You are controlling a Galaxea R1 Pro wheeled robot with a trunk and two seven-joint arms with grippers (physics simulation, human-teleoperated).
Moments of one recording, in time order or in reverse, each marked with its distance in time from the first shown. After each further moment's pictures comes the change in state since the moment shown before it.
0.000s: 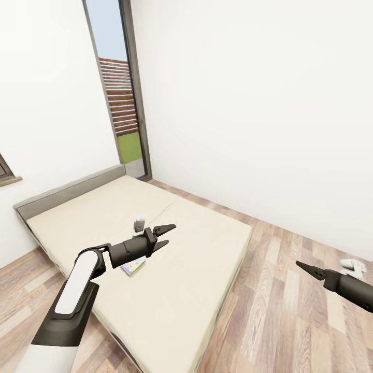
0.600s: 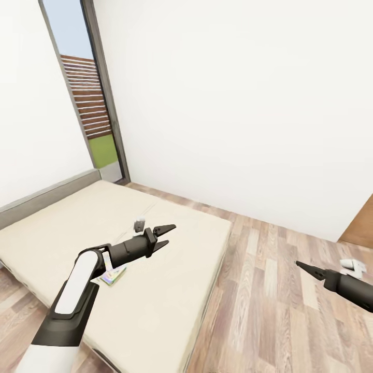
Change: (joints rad) left arm 0.001 0.000 -0.001 0.000 0.000 0.000 0.003; right arm 0.000 0.000 0.000 0.000 0.000 0.000 0.000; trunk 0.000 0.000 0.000
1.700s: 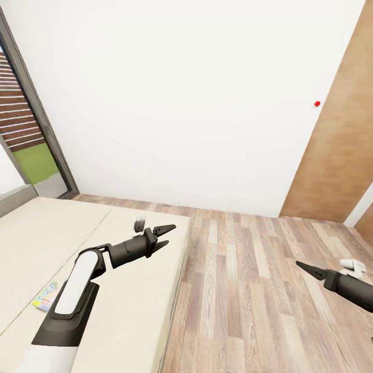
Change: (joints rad) left arm 0.000 -0.001 0.000 0.000 0.000 0.000 0.003; right arm 0.000 0.000 0.000 0.000 0.000 0.000 0.000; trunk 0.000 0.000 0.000
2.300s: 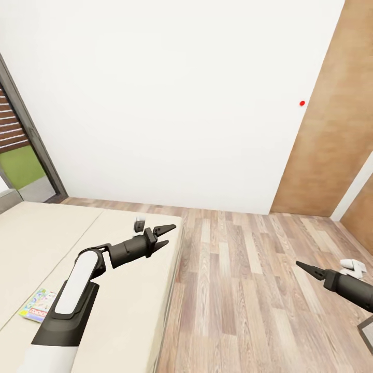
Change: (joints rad) left arm -0.001 0.000 0.000 0.000 0.000 0.001 0.001; right arm 0.000 0.000 0.000 0.000 -0.001 0.000 0.000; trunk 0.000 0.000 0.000
